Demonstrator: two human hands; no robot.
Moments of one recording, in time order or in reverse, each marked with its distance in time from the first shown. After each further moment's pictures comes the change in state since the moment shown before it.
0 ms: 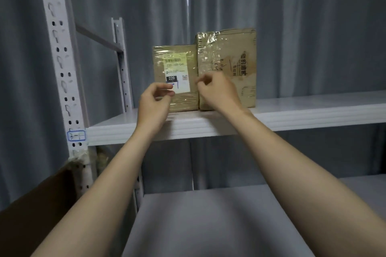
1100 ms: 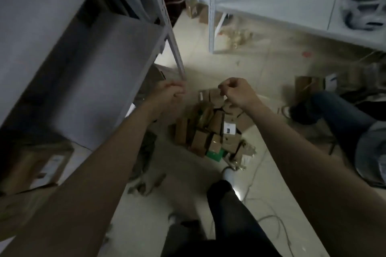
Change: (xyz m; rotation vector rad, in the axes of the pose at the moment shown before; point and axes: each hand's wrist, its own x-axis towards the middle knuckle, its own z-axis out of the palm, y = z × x) left_hand -0.687 -0.089 0.651 0.082 -1.704 -0.989; right_hand -0.752 0.475 -0.498 -0.129 0.378 1.743
